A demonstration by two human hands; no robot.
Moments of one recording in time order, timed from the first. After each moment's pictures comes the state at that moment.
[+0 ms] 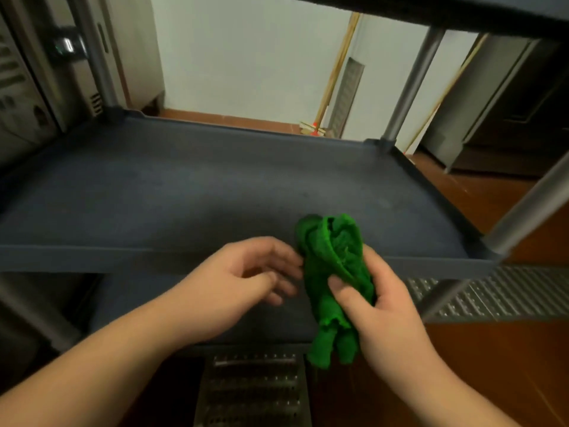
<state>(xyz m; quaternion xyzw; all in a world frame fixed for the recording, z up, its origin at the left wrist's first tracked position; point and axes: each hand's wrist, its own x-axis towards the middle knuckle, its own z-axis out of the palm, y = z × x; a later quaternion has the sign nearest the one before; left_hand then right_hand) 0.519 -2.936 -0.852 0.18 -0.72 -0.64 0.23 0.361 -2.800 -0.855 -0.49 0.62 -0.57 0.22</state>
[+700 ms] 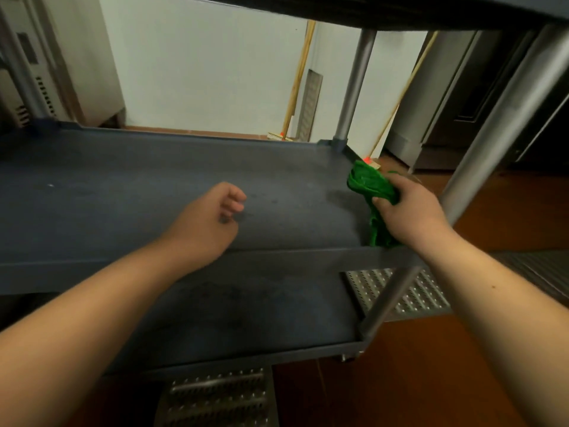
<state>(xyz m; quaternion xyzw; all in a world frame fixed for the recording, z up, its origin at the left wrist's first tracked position) 0.417 -2.983 -0.865 0.28 -0.83 -0.36 0.32 0.153 -2.816 -0.825 -0.40 0.87 -0.29 -0.06</state>
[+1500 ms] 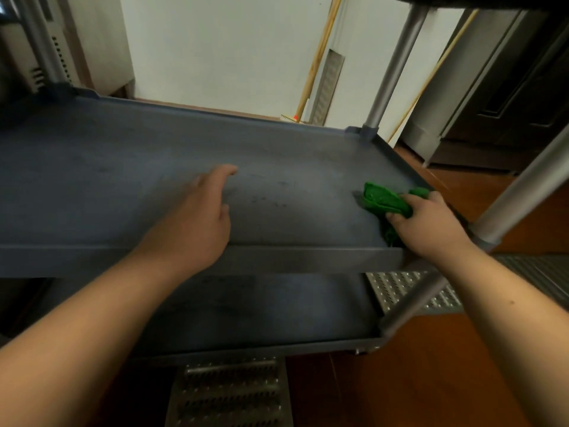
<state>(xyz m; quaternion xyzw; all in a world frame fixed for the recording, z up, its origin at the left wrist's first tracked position) 0.471 -3.011 -0.883 0.36 -0.86 -0.20 0.31 0.173 -2.845 -0.854 -0.37 0.92 -0.12 -0.02</state>
